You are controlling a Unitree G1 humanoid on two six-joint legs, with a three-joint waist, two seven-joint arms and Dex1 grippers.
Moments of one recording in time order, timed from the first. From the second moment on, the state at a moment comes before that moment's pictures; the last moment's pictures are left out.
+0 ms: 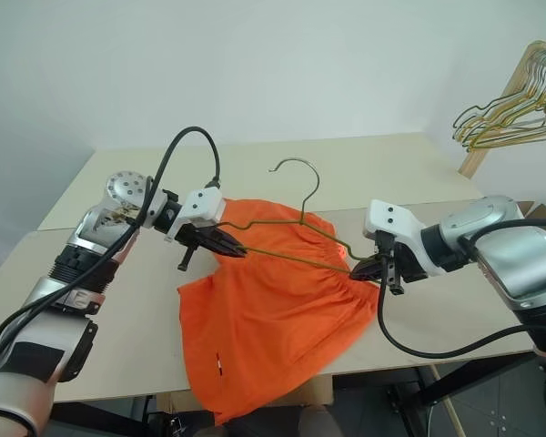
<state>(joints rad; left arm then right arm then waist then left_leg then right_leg) -0.93 0.59 -0.31 0.39 -0.08 0.19 -1.57 -0.65 -1.12 0.26 -0.23 0.40 0.81 1.31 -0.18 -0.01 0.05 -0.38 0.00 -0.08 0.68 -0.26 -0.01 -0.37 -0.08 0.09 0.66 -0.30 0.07</state>
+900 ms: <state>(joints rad) -0.82 0.64 -0.15 0.42 -0.19 0.09 -1.48 -0.12 -1.02 -0.26 -0.16 0.57 1.23 0.98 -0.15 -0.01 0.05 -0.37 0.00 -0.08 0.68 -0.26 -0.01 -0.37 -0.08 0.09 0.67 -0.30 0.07</state>
